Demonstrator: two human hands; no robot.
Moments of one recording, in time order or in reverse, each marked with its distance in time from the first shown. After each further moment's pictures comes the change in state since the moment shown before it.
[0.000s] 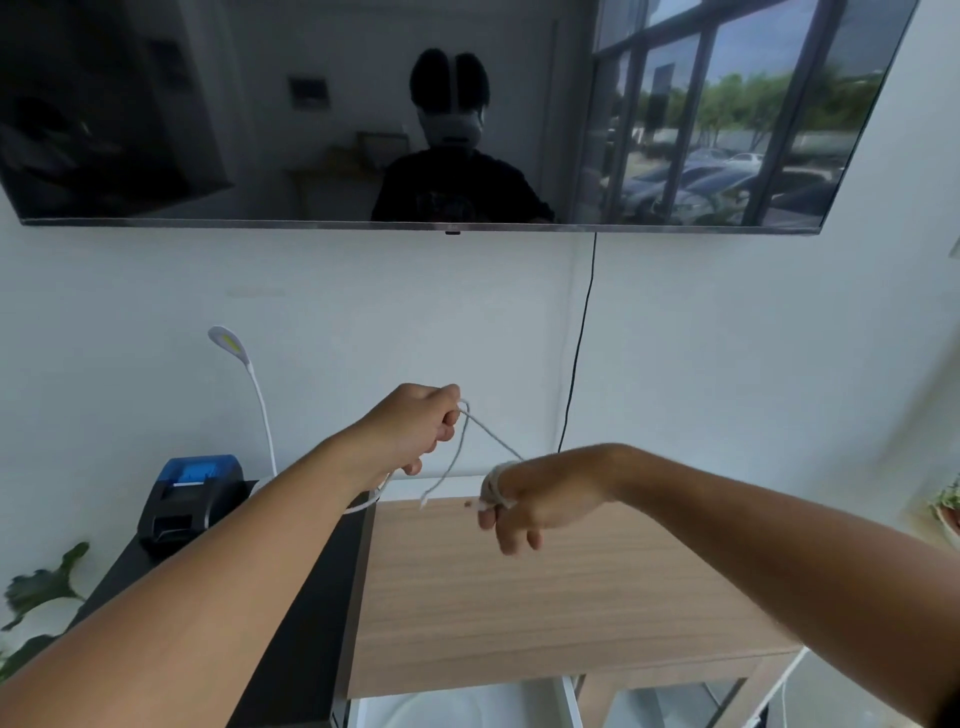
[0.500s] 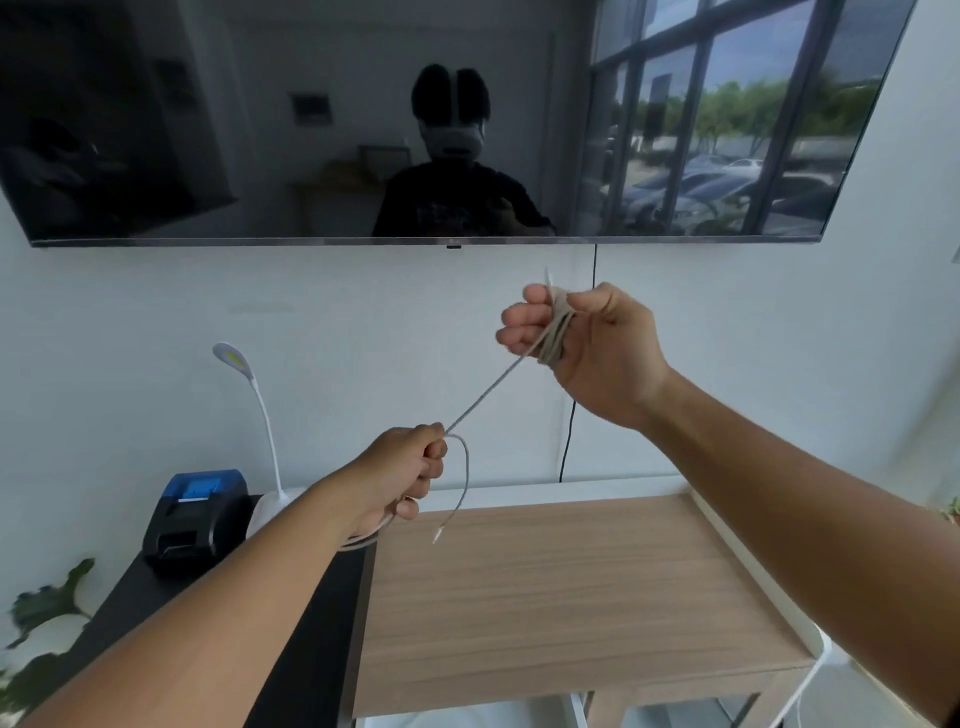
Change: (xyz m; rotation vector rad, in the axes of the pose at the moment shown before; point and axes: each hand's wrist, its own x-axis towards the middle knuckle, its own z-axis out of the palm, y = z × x) left_hand -0.003 -0.028 -0.001 -0.261 -0.079 -0.159; right_hand -0.044 -0.015 -0.078 1.367 0.495 -0.797
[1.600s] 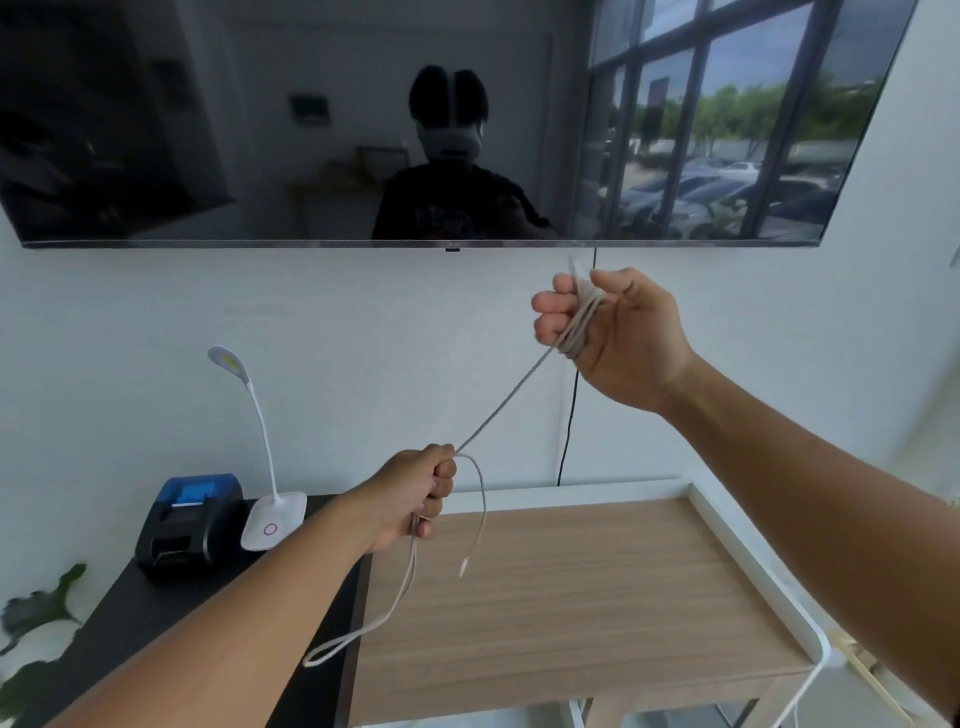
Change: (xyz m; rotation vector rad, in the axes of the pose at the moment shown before) left_hand 0.018 -0.021 0.008 -0.075 -0.070 -0.060; right_hand 0.005 -0.020 -0.021 0.050 0.061 0.035
